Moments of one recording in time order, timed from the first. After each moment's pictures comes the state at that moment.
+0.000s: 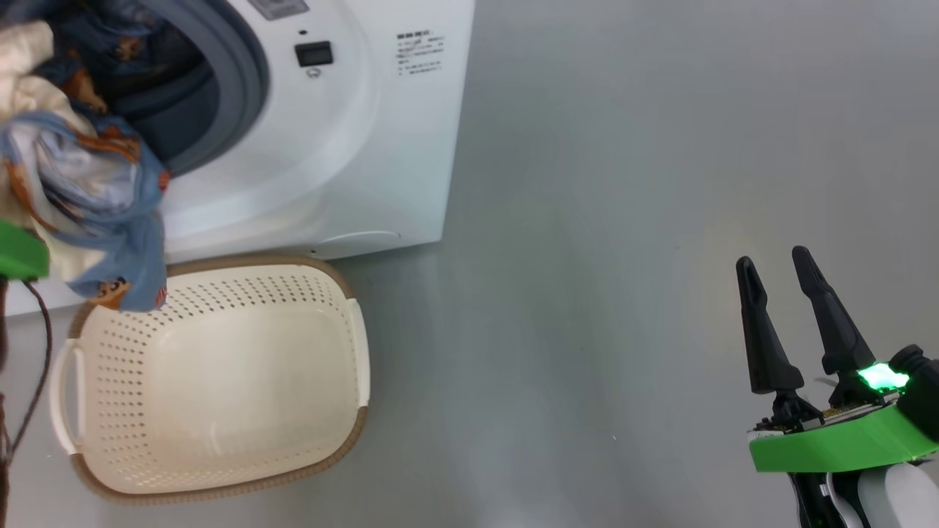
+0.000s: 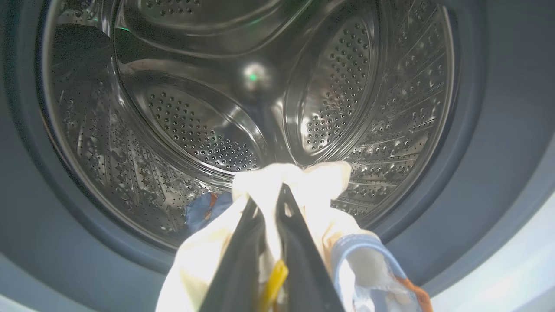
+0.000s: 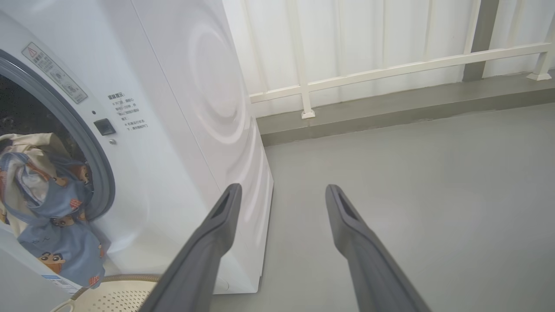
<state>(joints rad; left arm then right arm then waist) -0.74 0.45 -0.05 0.53 -0.38 -0.02 -0.14 -0.08 -0.19 0.09 -0.07 0.45 0.13 -0.25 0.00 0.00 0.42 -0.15</state>
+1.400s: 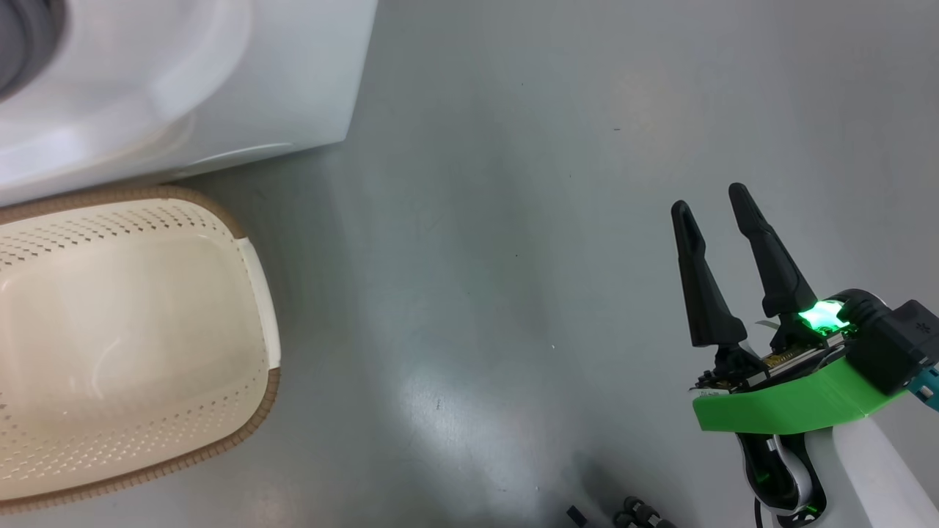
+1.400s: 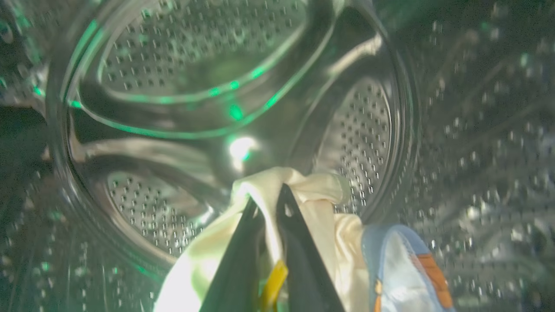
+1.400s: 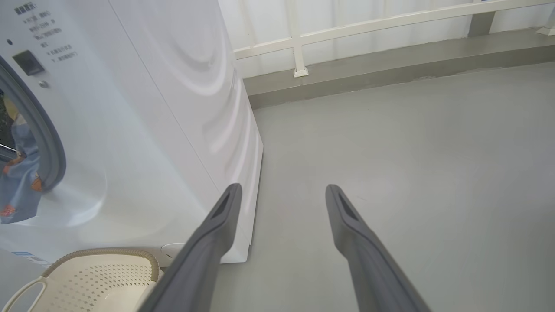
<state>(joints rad) -1.34 0.54 -0.04 0.69 -0.22 -0.03 -0.26 -0.24 -0.14 0.20 -0.07 0.44 0.13 -0.25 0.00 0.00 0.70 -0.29</state>
